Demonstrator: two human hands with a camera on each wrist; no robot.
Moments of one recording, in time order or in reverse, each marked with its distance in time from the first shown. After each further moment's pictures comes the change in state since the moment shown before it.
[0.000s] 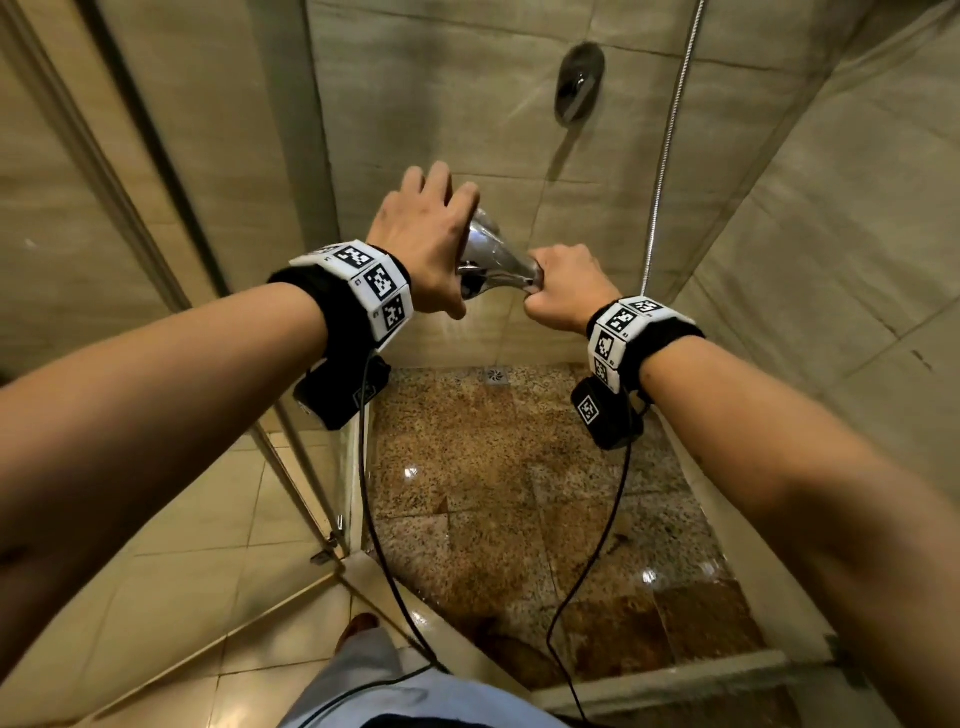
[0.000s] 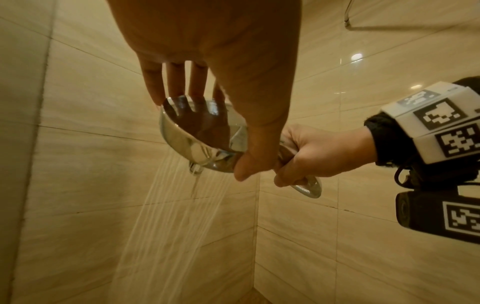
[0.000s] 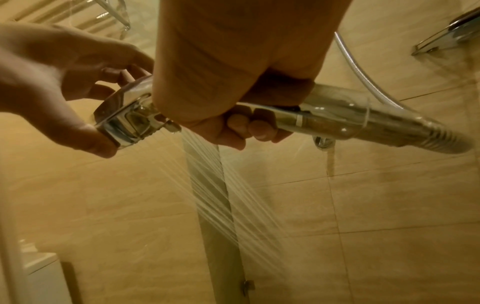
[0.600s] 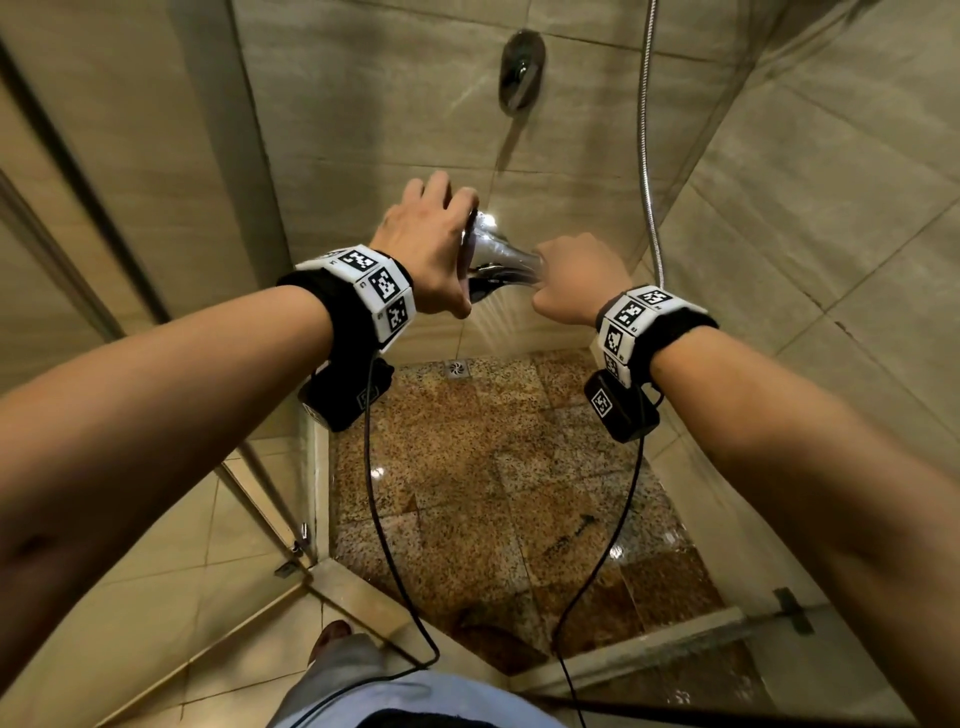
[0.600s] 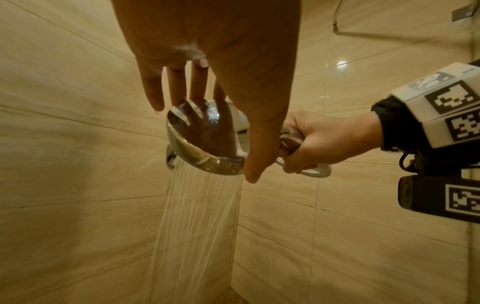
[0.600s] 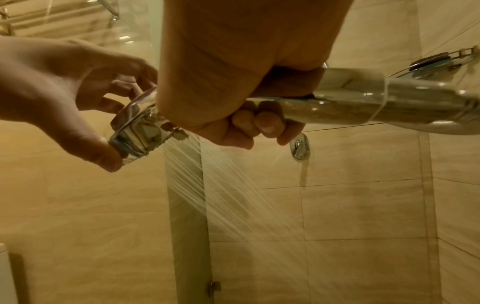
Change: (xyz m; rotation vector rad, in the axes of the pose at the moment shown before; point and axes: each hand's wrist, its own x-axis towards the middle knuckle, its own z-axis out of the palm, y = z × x) left_hand 0.017 0.036 0.019 -0.194 -0.023 0.078; right_hand -0.026 0.037 -0.024 -0.204 0.020 0.074
